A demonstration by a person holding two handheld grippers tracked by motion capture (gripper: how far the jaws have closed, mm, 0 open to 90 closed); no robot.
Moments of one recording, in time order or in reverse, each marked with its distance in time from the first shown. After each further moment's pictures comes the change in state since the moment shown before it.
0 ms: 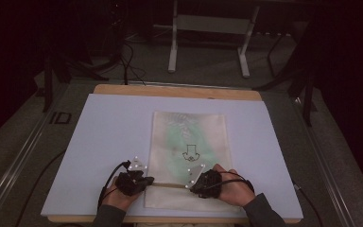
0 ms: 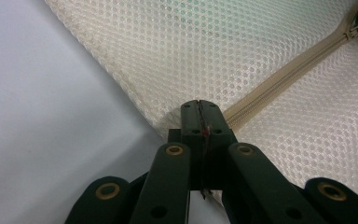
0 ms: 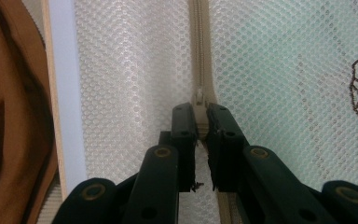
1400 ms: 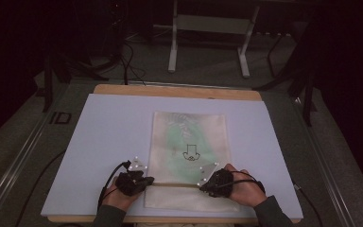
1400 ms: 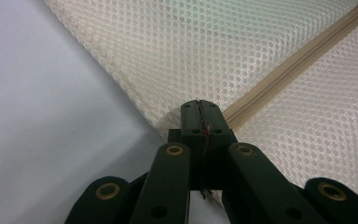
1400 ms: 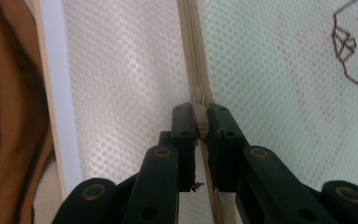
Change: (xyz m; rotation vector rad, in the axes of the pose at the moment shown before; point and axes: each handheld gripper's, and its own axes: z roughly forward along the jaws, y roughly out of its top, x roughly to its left) left arm 0.000 0.000 0.000 0.000 0.004 0.001; right arm -0.006 -0.029 -0.013 -0.011 -0.014 0.052
